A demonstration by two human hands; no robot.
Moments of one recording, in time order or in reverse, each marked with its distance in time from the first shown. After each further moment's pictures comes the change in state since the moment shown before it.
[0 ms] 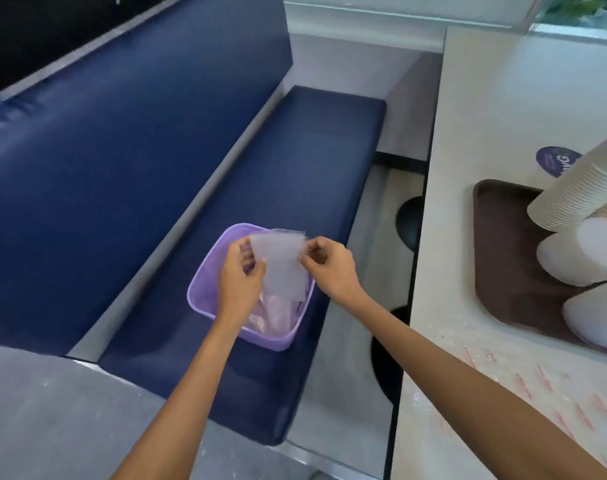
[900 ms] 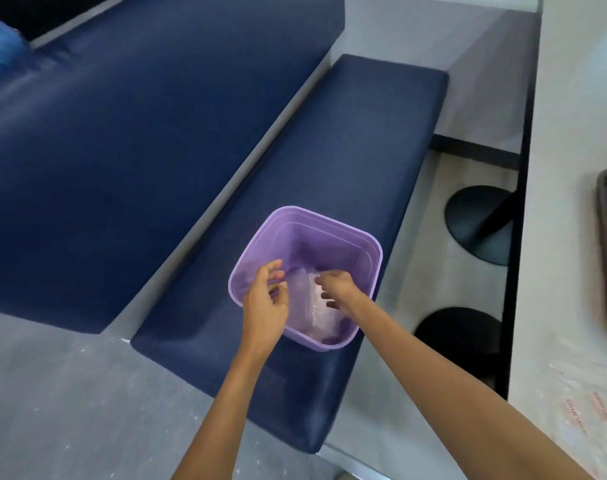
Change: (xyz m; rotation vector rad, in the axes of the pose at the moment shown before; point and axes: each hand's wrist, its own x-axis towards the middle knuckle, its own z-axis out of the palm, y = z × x) left_hand 0.004 -0.083 -0.033 0.101 -0.017 -0.115; right_hand 0.052 0.063 0.126 0.160 -0.249 0.698
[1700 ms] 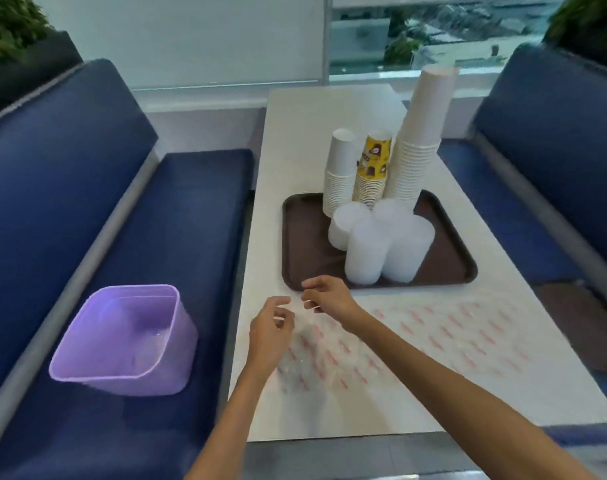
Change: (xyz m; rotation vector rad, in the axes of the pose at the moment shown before) left_hand -0.228 0.166 0.215 0.098 -0.507 0.153; right_hand -0.249 0.121 -0.326 0.178 0.307 -0.366
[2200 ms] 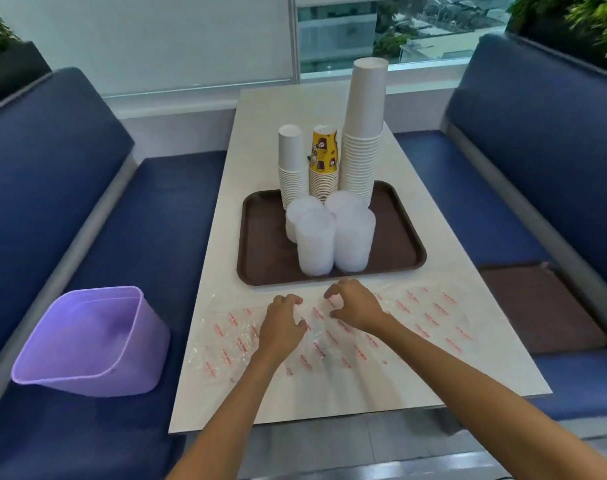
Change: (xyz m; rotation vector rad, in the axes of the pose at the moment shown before) left_hand -0.015 0.027 0.101 0.537 -0.158 0.116; right_hand -0.021 0.068 -0.121 -0.867 0.021 -0.202
